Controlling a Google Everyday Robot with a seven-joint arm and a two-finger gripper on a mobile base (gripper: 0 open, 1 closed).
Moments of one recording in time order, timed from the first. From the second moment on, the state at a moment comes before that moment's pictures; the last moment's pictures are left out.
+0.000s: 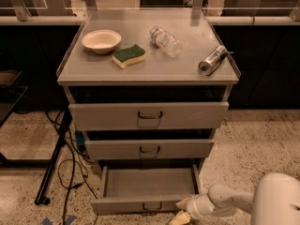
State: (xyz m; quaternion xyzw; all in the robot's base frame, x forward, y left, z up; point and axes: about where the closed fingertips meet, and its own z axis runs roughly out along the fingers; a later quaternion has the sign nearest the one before) arm 0.453 -0.137 0.177 -0.44 0.82 0.30 0.20
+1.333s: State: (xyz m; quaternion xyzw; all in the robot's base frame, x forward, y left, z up) arm 0.484 -0.114 0.155 -0.51 0.78 0.21 0.29
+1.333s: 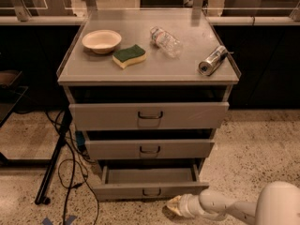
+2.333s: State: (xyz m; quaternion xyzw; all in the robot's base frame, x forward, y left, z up) arm 0.540 -0.121 0.212 -0.52 0.79 0.13 0.30
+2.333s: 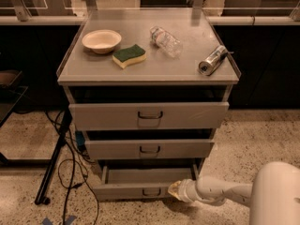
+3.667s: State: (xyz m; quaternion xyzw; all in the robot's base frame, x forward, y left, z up) arm 0.540 -0.120 0.212 -0.52 0.79 0.13 0.30
